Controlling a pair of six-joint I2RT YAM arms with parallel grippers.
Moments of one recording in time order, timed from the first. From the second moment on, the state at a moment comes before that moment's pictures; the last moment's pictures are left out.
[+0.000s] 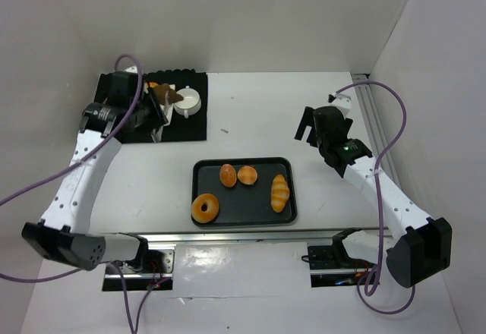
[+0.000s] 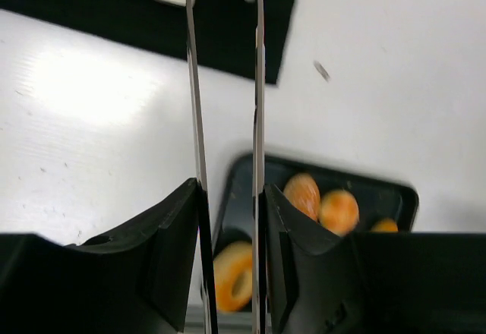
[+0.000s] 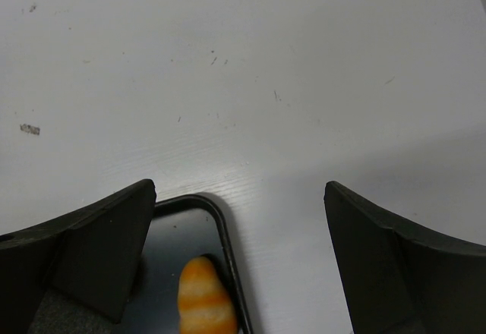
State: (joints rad) left arm -0.25 1.29 1.55 -1.03 -0.13 -0.57; right arm 0.36 1.15 0.96 -0.42 0.43 0.48
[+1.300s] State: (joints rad) left arm 0.17 1.53 1.49 -0.78 0.04 -0.44; right arm 0.36 1.16 0.96 -0.44 0.43 0.48
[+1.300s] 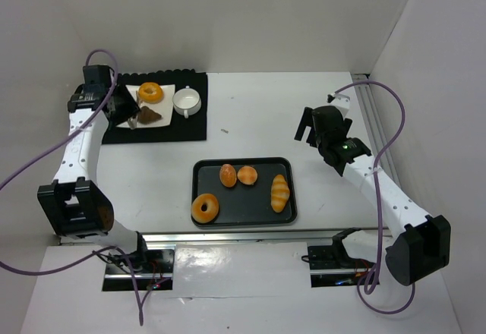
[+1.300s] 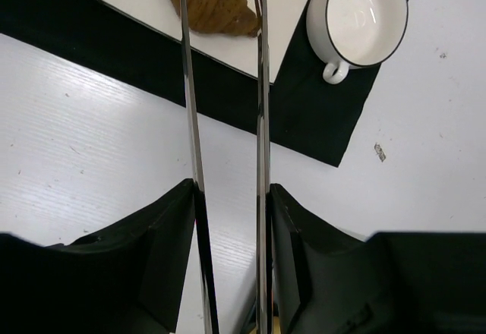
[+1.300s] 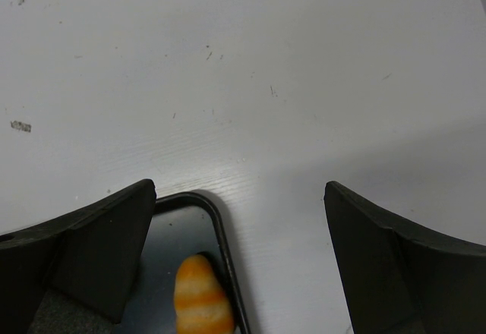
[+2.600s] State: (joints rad) left arm -0.39 2.41 2.21 -0.79 0.04 -0.29; right arm 0.36 1.16 0.96 -0.45 0.46 0.48
